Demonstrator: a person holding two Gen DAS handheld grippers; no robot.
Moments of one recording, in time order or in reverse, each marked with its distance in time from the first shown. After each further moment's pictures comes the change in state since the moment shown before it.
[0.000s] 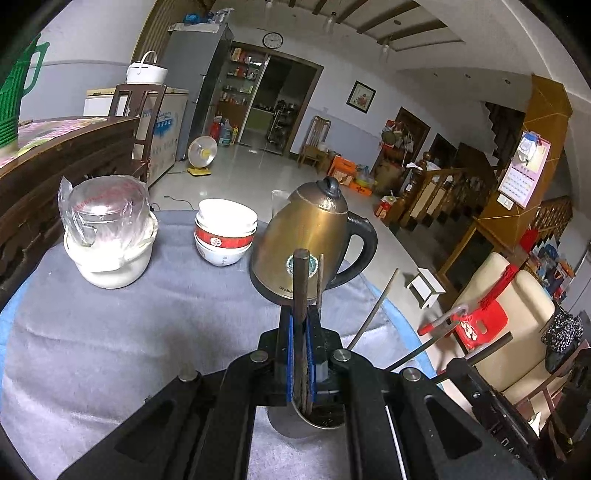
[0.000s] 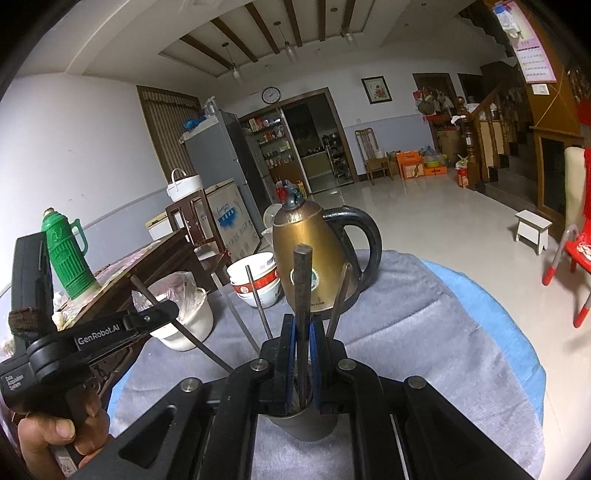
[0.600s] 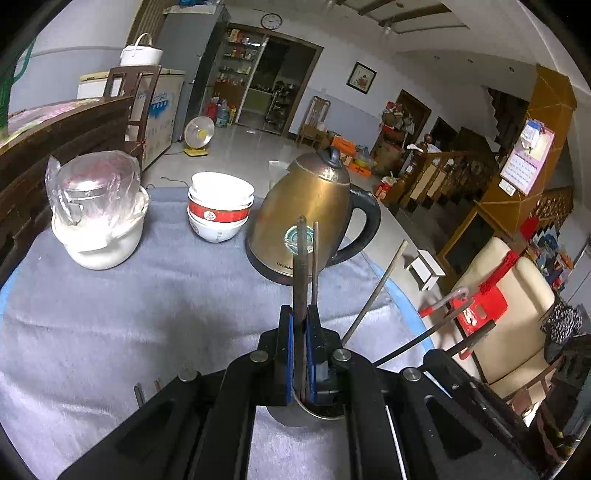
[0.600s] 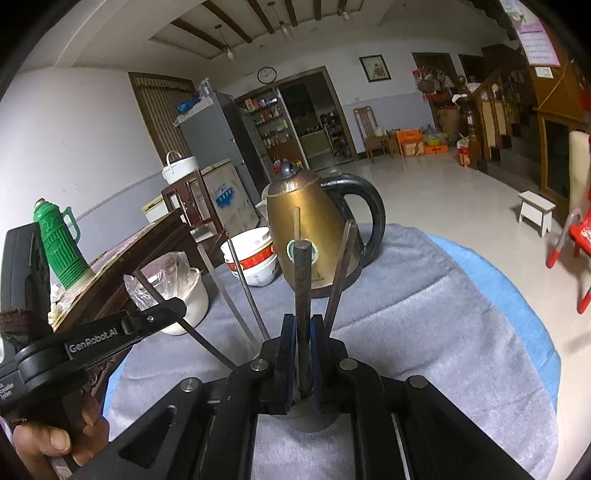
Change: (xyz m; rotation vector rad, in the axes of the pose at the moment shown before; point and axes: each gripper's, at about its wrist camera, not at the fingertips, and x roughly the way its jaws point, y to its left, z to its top) left arm 0.020 0.001 -0.008 -0.010 0.079 -0.007; right arm 0.031 -0.005 -0.010 0.015 0.100 -0.008
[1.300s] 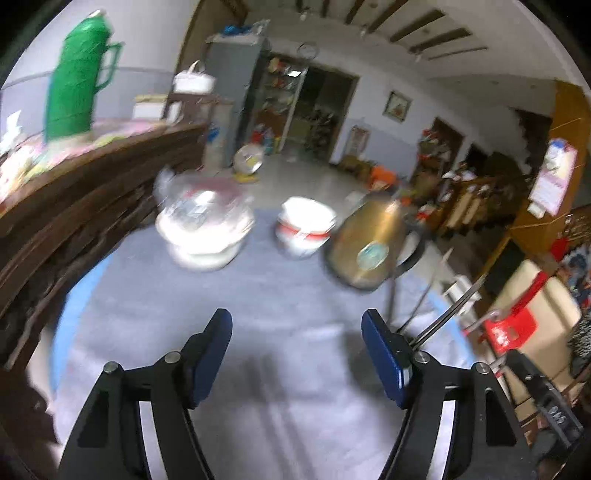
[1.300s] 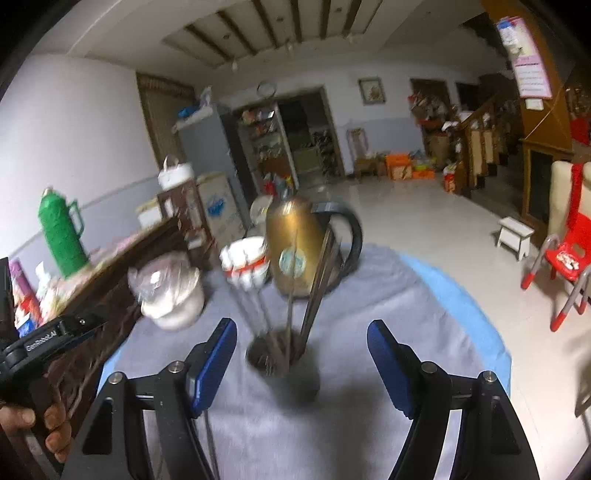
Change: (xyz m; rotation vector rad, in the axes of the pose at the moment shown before) left arm -0.105 0.078 -0.045 -0.038 -0.093 0.191; right arm -0.079 0.021 -0.035 -0.079 -0.022 -0.054
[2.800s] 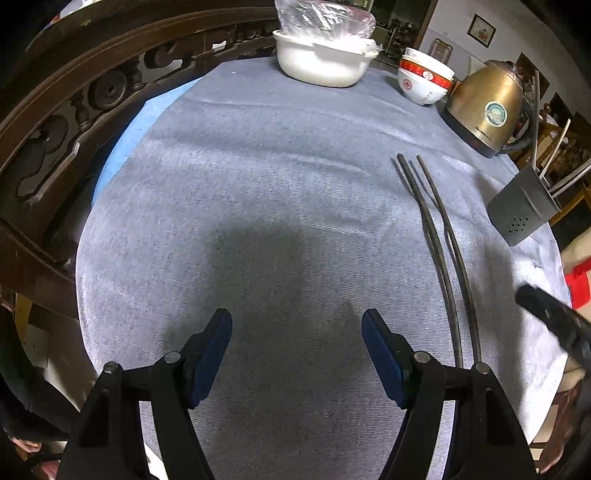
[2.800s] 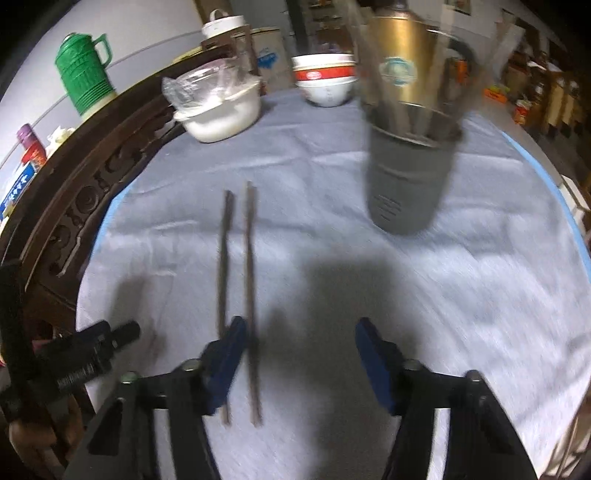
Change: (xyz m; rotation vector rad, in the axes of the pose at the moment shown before) left arm 0.044 0.090 -0.147 -0.107 0.399 0.254; right arm 0.114 0.087 -0.110 -0.187 0.515 0.135
